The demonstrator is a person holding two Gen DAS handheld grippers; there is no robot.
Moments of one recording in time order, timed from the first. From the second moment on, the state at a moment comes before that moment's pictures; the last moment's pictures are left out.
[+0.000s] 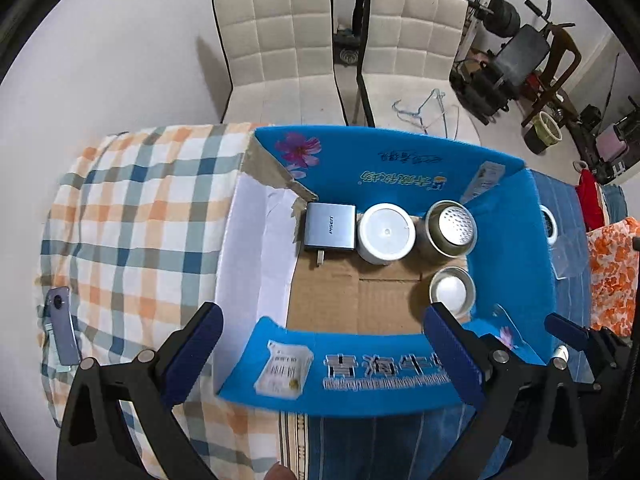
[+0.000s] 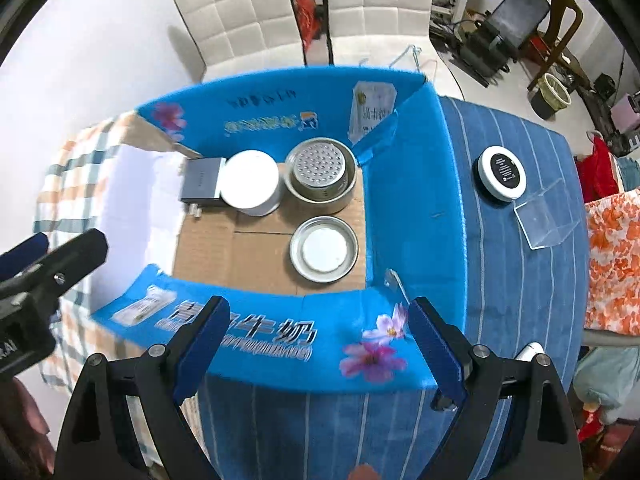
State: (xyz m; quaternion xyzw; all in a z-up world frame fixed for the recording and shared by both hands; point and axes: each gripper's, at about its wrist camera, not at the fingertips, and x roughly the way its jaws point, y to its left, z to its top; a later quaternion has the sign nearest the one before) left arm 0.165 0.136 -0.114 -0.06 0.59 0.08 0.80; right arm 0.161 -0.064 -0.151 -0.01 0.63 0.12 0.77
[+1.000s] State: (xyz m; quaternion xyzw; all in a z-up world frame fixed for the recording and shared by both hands) left arm 0.271 -0.067 -0.103 0.06 0.53 0.07 0.84; right arm 0.211 -0.351 -0.184 0.25 0.63 -0.08 0.73
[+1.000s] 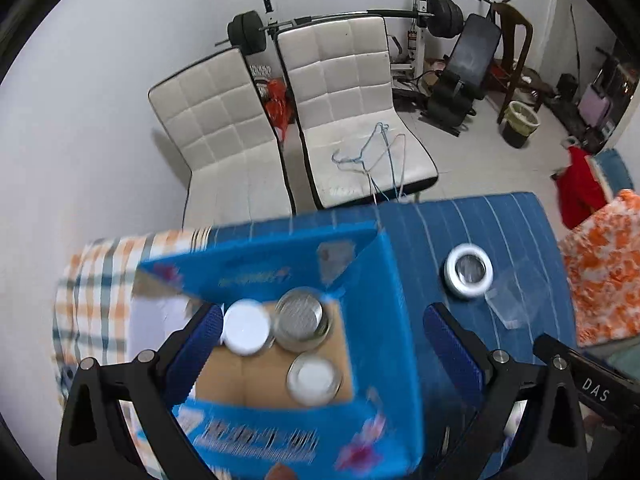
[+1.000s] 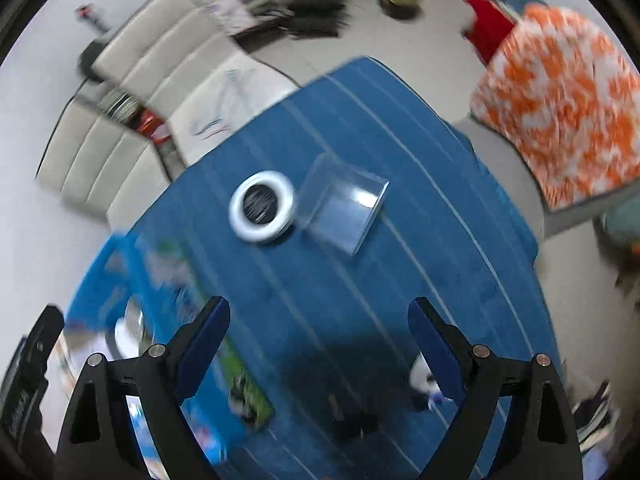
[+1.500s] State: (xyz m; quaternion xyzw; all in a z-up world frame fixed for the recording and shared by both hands) left arm 0.362 -0.124 -0.171 0.12 0.57 0.07 0.81; right arm 0.292 -0.373 -0.313 0.31 0.69 -0.12 0.65
